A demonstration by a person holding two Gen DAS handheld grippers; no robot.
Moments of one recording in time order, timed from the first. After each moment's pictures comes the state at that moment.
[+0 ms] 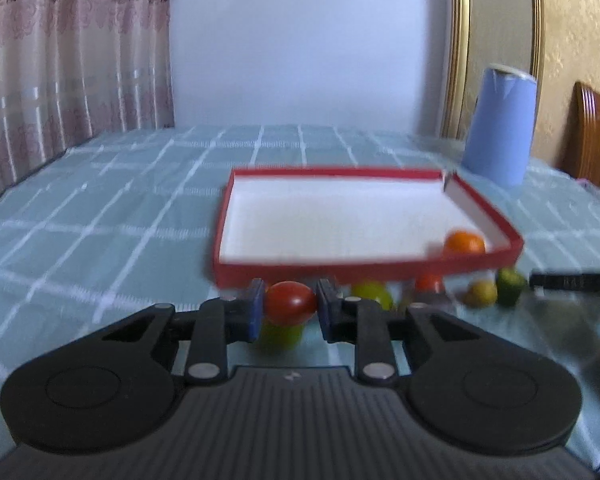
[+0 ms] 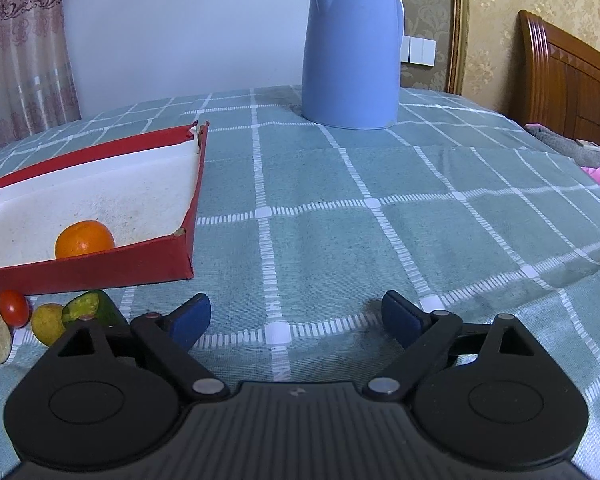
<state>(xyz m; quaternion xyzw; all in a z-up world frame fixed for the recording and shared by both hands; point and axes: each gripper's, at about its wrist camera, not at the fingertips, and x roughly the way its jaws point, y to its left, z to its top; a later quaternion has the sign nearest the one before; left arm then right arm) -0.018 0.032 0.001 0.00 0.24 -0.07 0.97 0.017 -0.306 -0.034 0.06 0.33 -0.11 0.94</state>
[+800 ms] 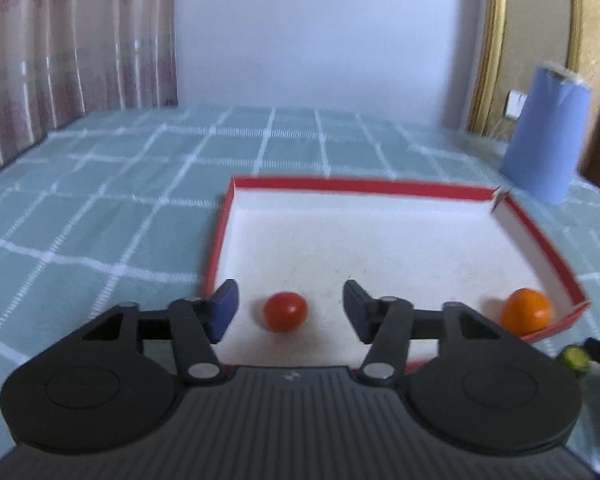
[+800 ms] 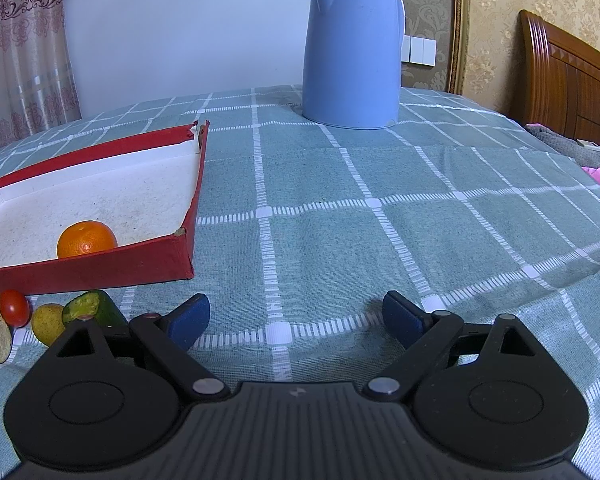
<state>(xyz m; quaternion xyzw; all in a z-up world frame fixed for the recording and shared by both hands) 0.073 0.035 -0.005 -0.01 0.28 -0.06 0.96 0.016 -0.306 -0.034 0.06 0.33 -0.11 0.94</state>
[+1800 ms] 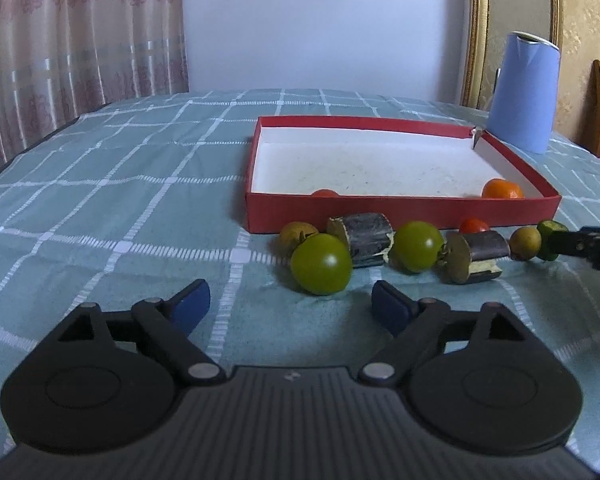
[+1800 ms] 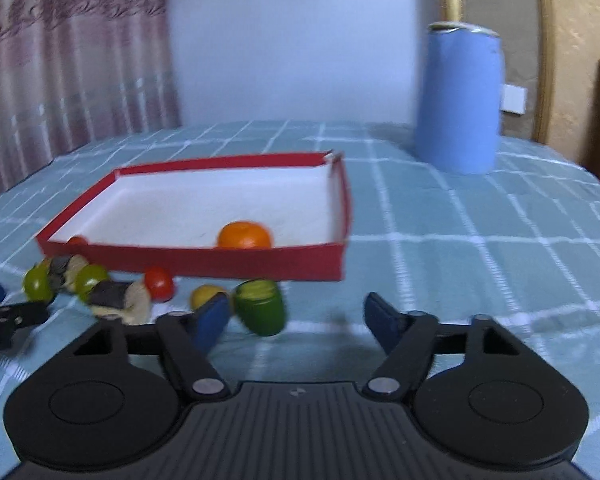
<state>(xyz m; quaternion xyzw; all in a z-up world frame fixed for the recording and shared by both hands) -0.017 0.051 -0.042 0.01 0.29 -0.05 0.95 -0.014 -0.247 -0.015 0.03 0.29 0.04 0.95</state>
